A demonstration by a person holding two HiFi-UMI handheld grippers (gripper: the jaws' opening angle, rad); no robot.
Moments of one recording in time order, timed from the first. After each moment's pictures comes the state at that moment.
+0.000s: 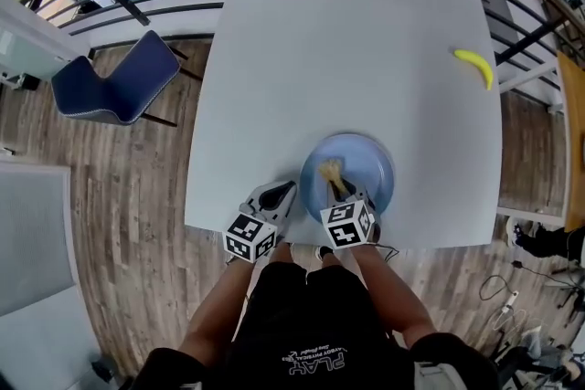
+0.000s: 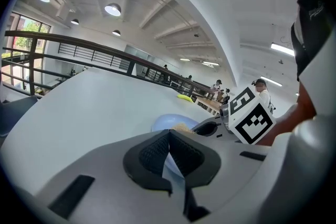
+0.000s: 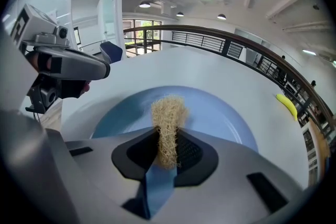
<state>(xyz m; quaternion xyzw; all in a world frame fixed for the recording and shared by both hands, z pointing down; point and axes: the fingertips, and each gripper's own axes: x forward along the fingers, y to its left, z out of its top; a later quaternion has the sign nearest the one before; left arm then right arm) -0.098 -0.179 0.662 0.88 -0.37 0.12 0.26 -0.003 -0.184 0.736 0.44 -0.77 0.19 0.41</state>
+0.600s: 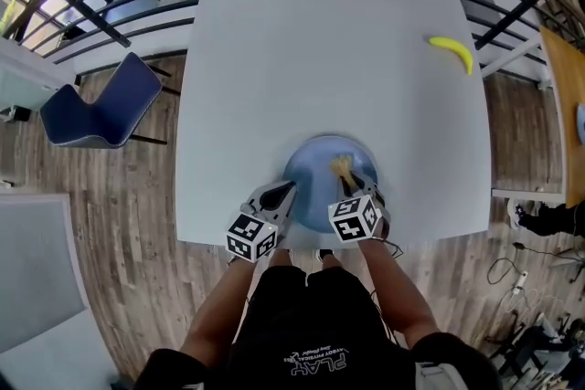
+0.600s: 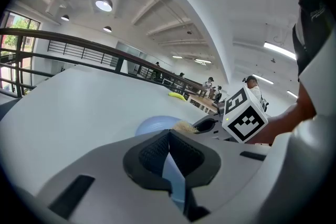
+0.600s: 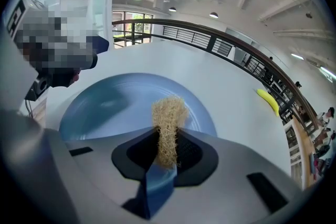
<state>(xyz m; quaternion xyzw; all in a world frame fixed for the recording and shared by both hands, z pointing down) -0.046 -0.186 0.659 0.90 -0.33 0.13 0.26 0.077 -0.191 0.735 0.49 -0.73 0.18 0.44</state>
